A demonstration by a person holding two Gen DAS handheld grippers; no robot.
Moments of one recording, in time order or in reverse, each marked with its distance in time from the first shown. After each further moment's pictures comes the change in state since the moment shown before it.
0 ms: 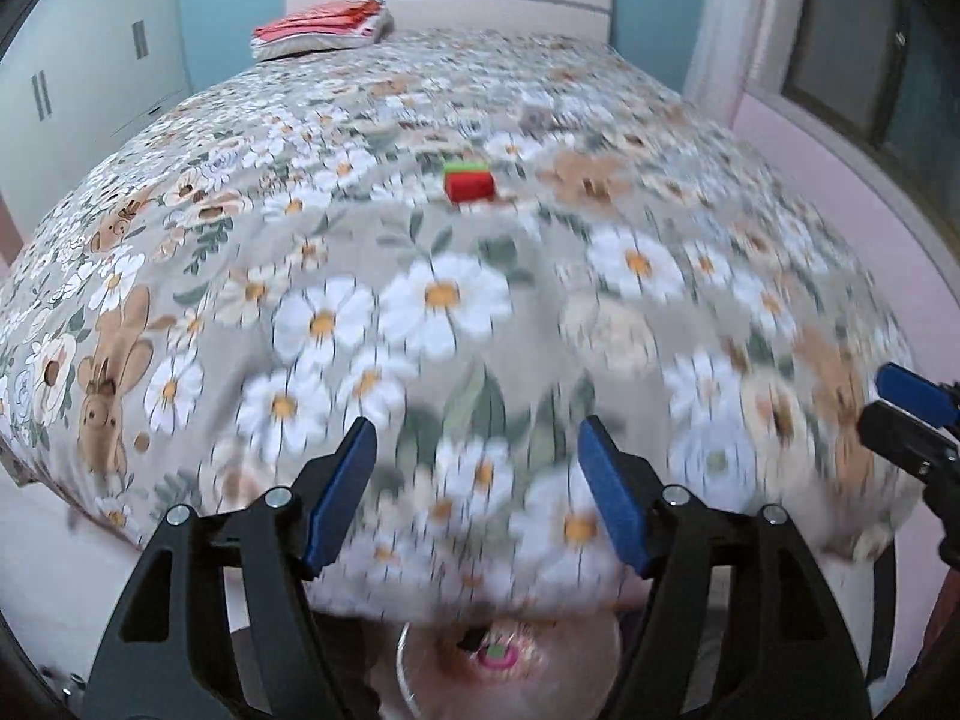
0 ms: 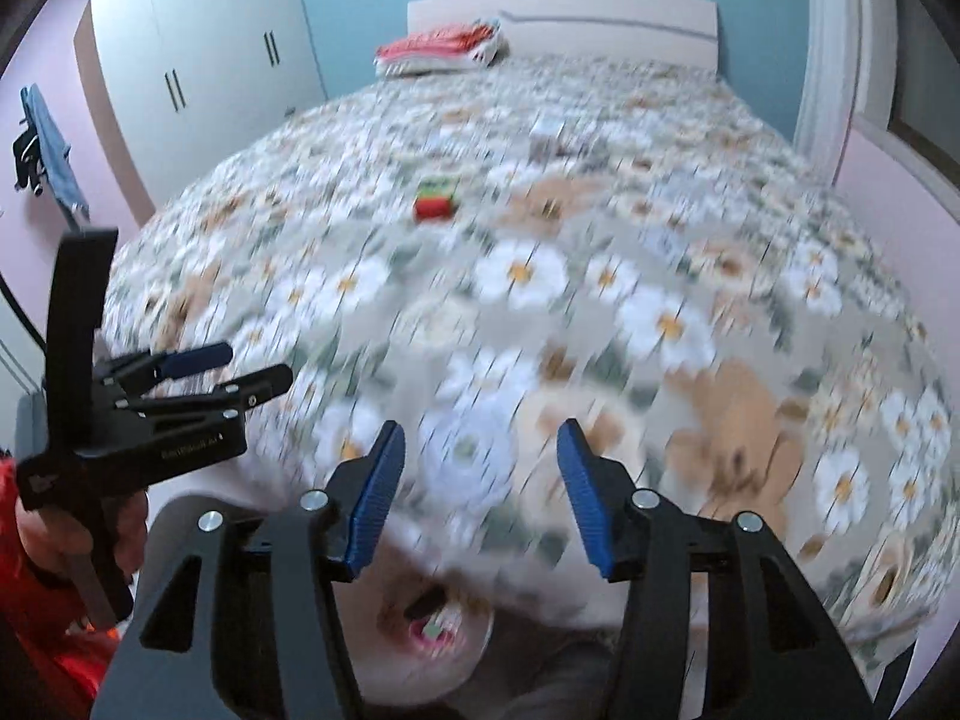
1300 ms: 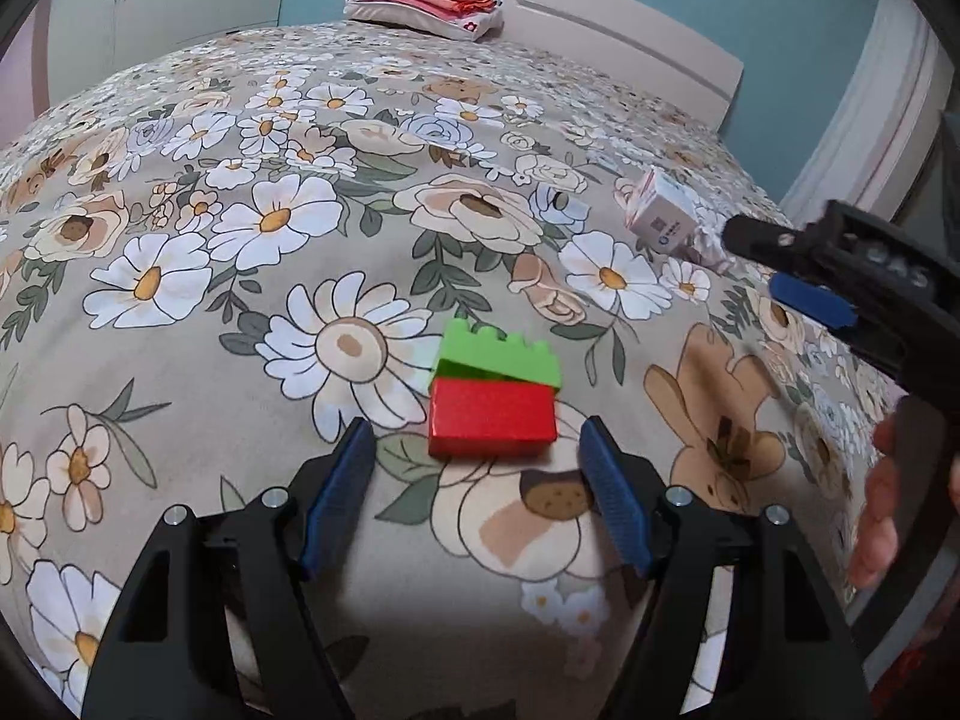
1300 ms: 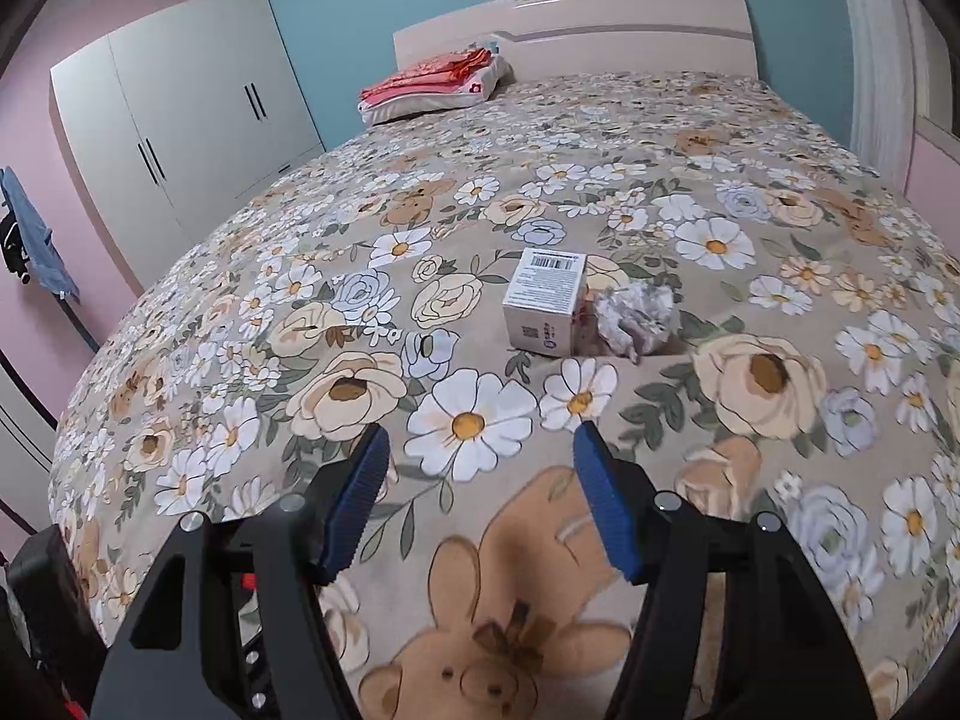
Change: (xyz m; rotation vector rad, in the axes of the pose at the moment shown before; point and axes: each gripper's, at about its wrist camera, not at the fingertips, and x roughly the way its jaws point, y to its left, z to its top) left arm 0.206 0.012 0.141 -0.333 -0.060 0.012; right arm 0.268 -0.080 0.252 0.058 -0.039 0.124
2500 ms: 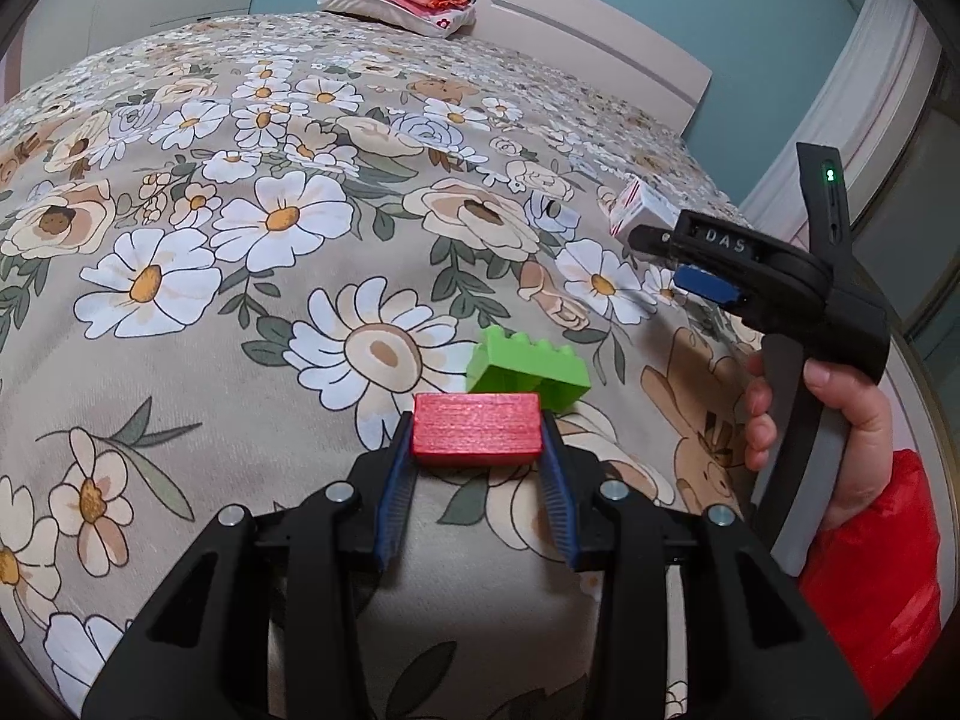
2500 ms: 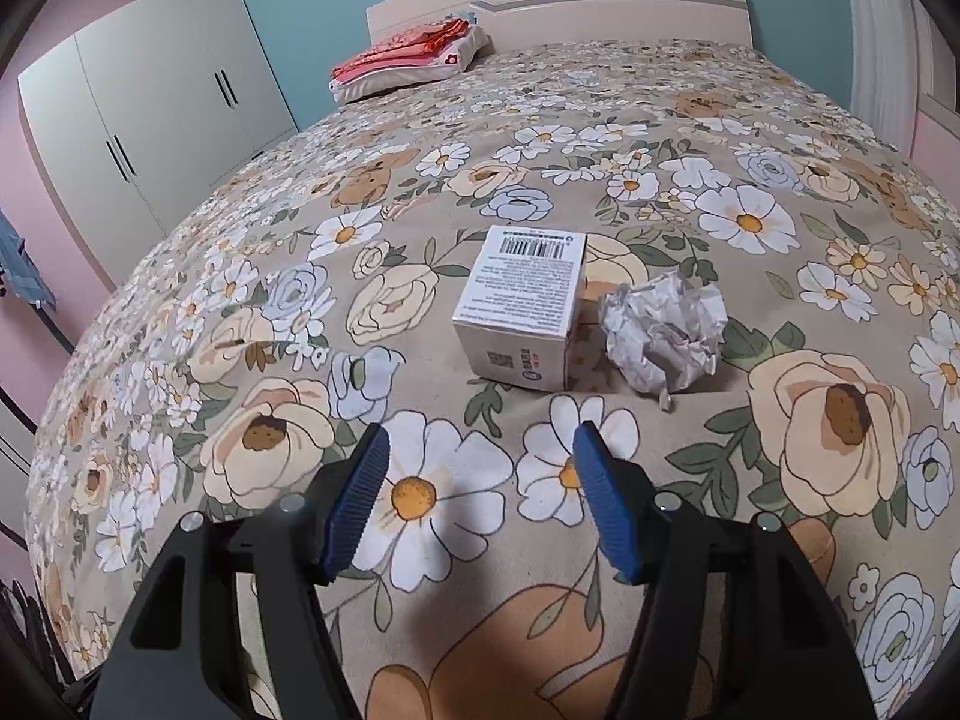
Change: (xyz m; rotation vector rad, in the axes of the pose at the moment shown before) left arm -0.007 0.031 0.004 -0.001 0.015 -0.130; right arm 0.077 -0.018 0.022 0.048 0.048 -0.008
